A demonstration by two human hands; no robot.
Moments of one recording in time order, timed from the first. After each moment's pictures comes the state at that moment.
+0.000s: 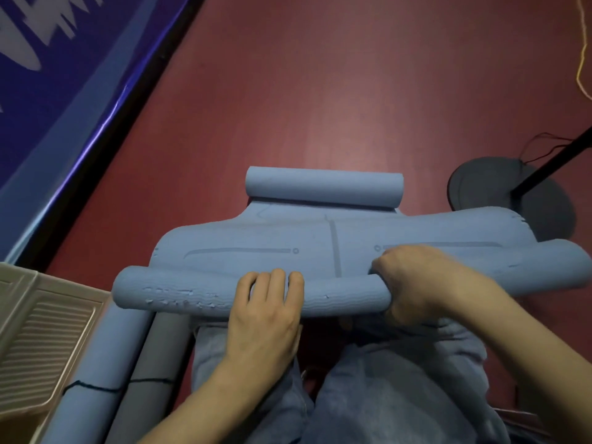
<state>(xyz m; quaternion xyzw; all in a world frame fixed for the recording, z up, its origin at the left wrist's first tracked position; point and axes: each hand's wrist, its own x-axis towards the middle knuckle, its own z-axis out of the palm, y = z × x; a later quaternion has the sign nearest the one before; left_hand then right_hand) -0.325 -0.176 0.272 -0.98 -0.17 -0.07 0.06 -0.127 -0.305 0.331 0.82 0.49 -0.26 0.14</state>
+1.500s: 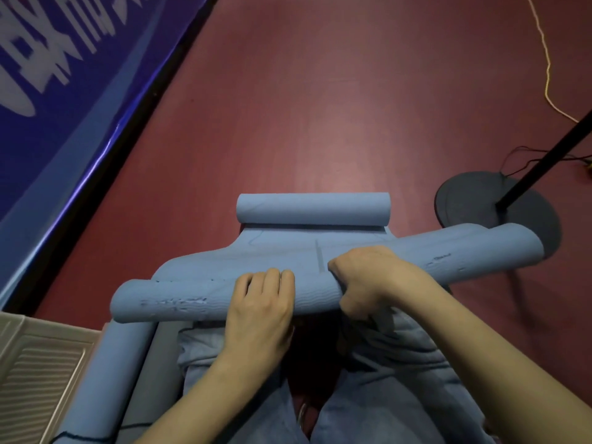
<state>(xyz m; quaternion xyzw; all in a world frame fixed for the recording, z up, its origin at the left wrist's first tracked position) -0.272 -0.151 0.272 -0.99 -0.14 -0.07 0.06 -0.106 -0.262 0.337 0.82 0.49 -0.28 0.09</state>
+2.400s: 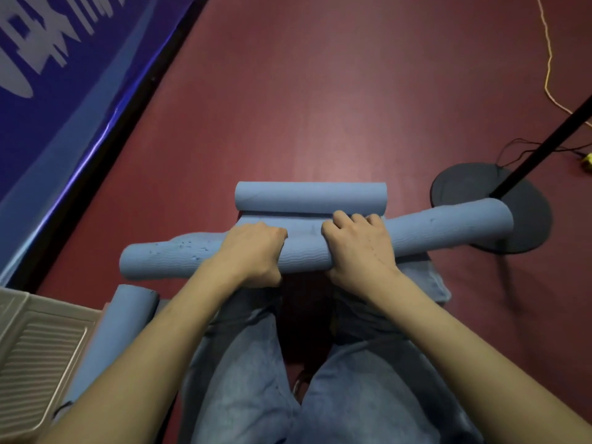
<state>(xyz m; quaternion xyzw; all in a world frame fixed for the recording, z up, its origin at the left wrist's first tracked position) -0.217 -0.097 0.316 -0.98 -0.13 0.15 0.03 -0.119 -0.263 0.289 0.89 0.46 0.03 0.01</state>
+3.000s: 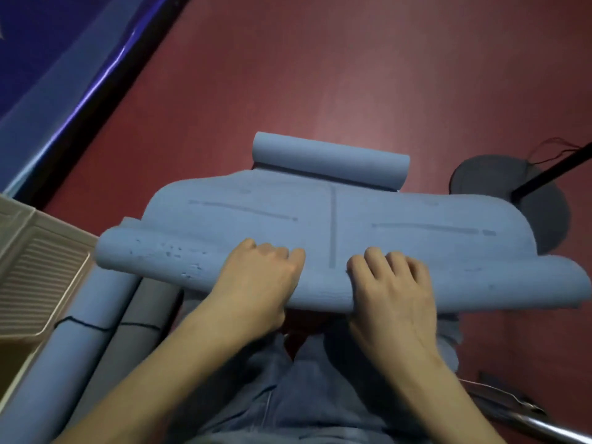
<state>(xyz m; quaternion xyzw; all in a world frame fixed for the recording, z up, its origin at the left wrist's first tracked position) -0.312 -0.179 0.327 -0.98 -0.11 0.14 0.01 -0.214 -0.342 0.301 0.89 0.45 0.08 -0.06</state>
